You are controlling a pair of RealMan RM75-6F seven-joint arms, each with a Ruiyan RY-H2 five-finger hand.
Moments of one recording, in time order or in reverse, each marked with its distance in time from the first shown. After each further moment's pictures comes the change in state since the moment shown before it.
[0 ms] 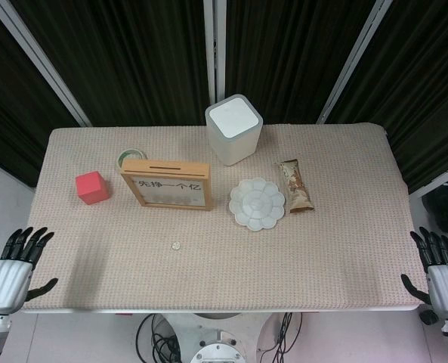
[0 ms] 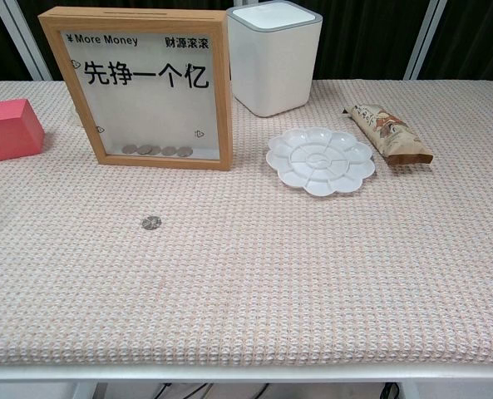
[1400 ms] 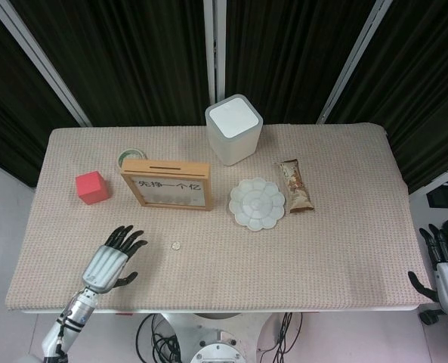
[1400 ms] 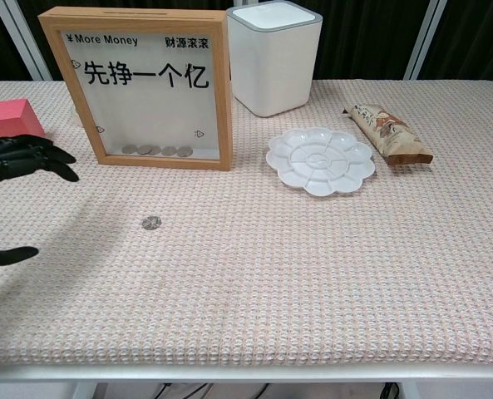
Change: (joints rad) left arm -0.231 -0.305 -0.039 -0.015 0.018 -0.328 0.185; right arm 0.003 0.018 0.014 0.007 0.028 -0.015 0.034
